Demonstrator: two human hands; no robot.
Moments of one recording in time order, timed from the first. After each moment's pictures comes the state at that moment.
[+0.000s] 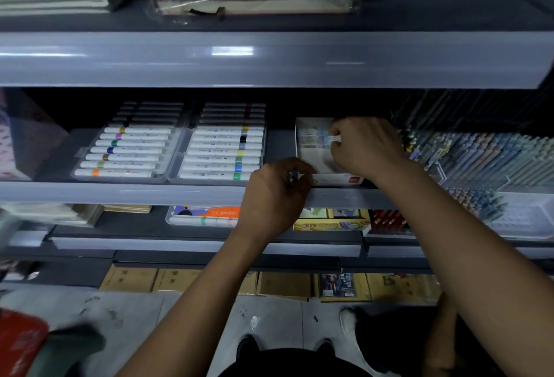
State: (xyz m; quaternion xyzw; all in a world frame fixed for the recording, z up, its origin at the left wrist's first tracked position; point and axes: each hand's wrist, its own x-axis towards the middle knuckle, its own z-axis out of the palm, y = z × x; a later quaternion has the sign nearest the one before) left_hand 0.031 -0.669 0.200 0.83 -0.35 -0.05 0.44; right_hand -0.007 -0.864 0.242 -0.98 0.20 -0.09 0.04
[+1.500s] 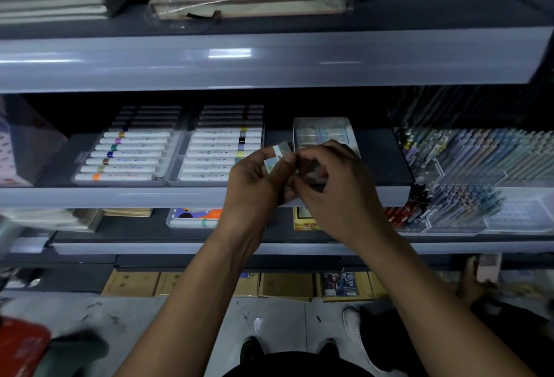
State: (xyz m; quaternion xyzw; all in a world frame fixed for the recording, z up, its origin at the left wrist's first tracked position) left_hand 0.023 -0.653 0.226 0.56 -0.15 -0.27 0.77; right_hand -0.062 -0.775 0.231 -0.91 0.12 -0.25 0.32
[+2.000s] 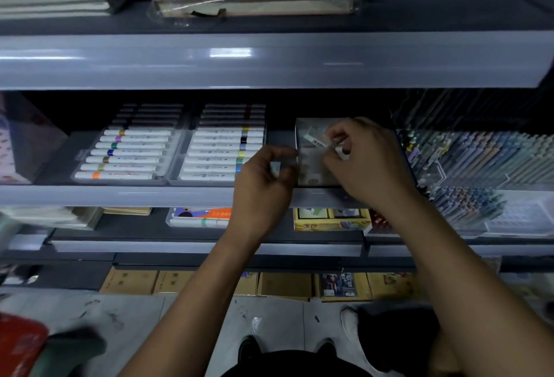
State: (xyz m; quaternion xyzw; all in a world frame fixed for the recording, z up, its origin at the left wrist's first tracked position) left_hand 0.033 -0.659 0.208 0.76 -0.22 -0.10 0.60; right_hand -0.042 -0.830 0.243 -0.93 0.18 -0.24 0.21
